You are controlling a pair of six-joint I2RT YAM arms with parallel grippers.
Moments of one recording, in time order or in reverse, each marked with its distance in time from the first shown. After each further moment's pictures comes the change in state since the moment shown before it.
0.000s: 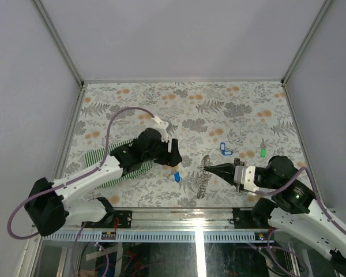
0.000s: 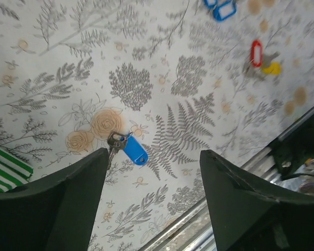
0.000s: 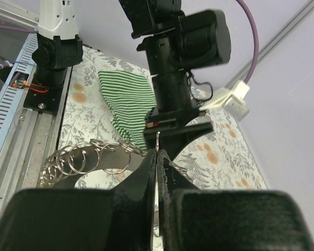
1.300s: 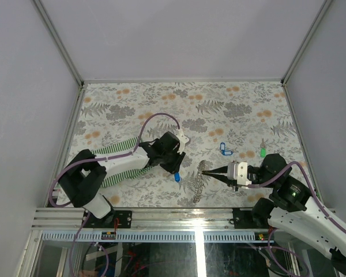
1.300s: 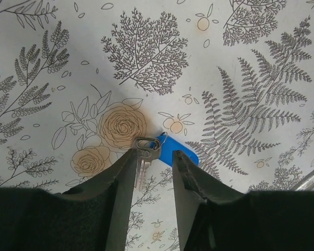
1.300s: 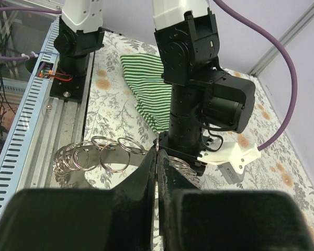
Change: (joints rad) left arm -0.040 0.418 0.063 -0.014 0.089 0.335; right arm 0.000 0.035 0.000 -0.084 -0.017 0.061
